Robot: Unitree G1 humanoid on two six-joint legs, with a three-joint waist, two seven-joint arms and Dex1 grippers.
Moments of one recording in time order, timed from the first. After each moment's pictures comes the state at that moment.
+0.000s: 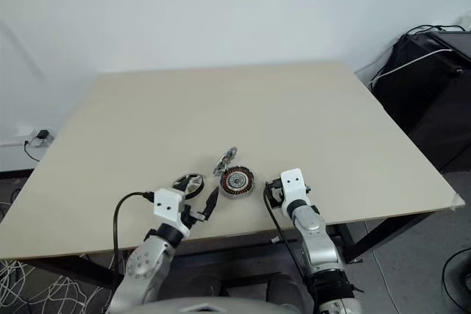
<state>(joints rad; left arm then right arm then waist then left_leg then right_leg) 0.31 0.08 -0.20 -0.17 -0.06 -0.08 -0.23 -0.05 -0.11 0.07 0.22 -0.02 0.19 0.15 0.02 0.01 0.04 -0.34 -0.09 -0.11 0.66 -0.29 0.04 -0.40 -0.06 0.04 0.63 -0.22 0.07</state>
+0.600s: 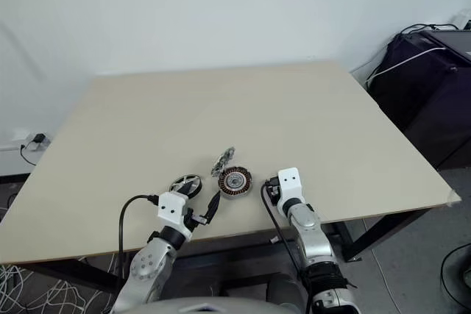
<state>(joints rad) 0.30 0.08 -0.21 -0.05 -0.05 -0.17 -0.24 -0.09 -0.07 0.06 0.33 0.01 0.14 0.18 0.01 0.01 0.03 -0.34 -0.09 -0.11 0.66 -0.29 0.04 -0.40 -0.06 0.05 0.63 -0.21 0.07</state>
